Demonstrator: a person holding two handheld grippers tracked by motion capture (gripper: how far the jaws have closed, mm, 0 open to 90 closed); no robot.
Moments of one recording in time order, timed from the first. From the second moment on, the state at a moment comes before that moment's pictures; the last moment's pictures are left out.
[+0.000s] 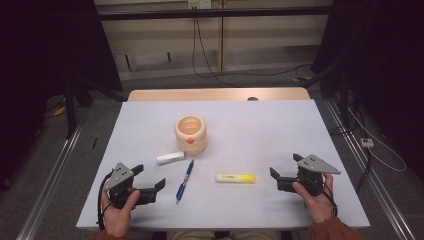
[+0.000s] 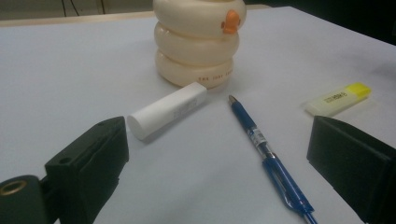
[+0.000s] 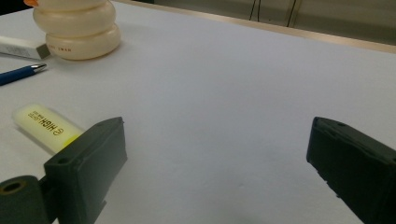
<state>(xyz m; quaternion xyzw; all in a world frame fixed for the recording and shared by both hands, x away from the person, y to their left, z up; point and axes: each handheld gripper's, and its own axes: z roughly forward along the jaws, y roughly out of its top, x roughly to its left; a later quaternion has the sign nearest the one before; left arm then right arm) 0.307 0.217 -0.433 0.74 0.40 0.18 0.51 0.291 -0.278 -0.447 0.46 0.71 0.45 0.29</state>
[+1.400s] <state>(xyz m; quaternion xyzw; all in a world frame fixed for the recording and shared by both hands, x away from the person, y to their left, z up) 0.305 0.216 -0.436 0.75 0.40 0.17 0.51 0.338 -0.222 -0.425 0.41 0.73 0.49 0.26</state>
